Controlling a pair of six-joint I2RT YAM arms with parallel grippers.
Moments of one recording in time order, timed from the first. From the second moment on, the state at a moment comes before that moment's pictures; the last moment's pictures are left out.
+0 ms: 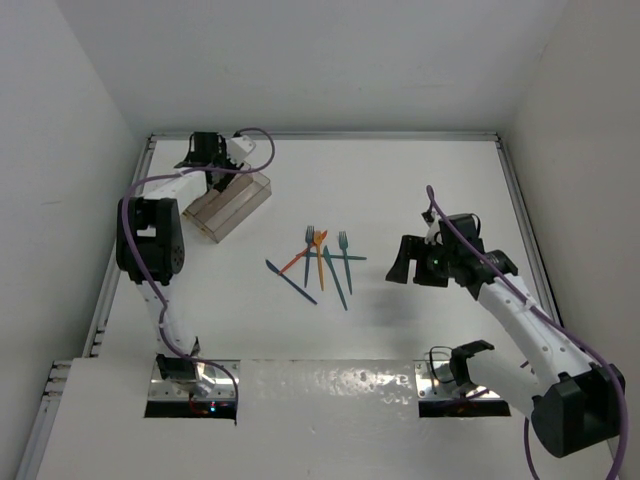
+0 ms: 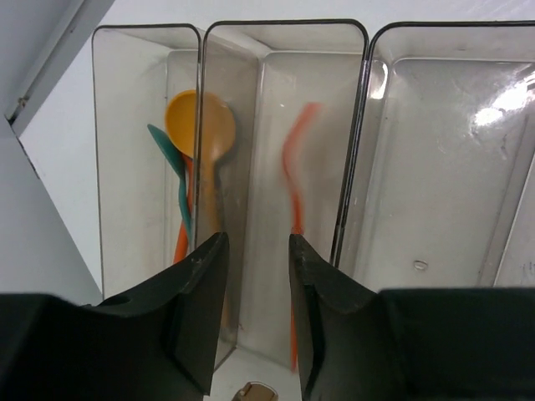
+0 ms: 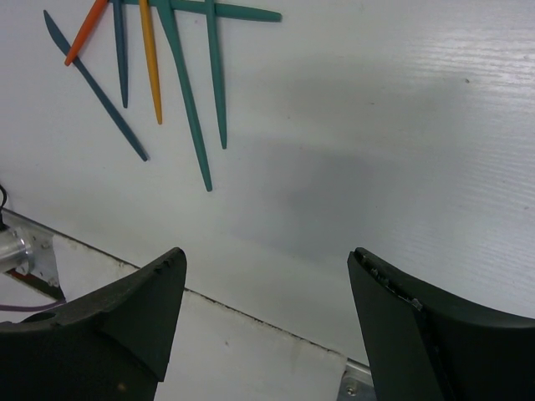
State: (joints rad) left arm -0.03 2.00 1.46 -0.23 0.01 0.69; right arm 0.27 0.98 0.67 -0.63 -0.29 0.39
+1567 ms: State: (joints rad) left arm -0.70 1.83 1.16 -0.40 -0.20 -0.57; right arm 0.27 0.78 0.60 -0.68 -0.30 0.38
